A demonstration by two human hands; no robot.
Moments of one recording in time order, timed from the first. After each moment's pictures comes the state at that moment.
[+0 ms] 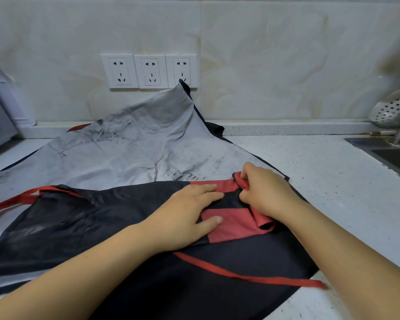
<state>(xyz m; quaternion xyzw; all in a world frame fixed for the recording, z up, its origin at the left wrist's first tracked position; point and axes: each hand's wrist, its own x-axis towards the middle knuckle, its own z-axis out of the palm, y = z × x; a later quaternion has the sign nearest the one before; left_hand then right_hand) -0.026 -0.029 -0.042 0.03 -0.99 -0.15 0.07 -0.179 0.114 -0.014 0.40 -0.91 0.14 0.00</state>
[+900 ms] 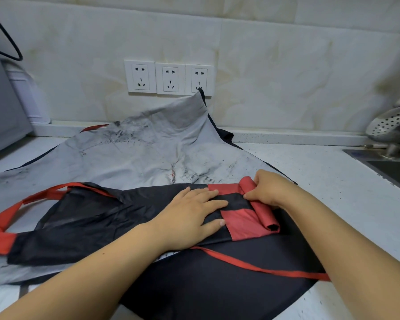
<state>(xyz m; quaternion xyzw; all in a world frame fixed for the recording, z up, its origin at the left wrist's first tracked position) 0.001 -0.055 -0.050 0.02 -0.99 -0.10 0.05 -0.165 0.087 0.004 0.26 -0.95 0.11 -0.14</state>
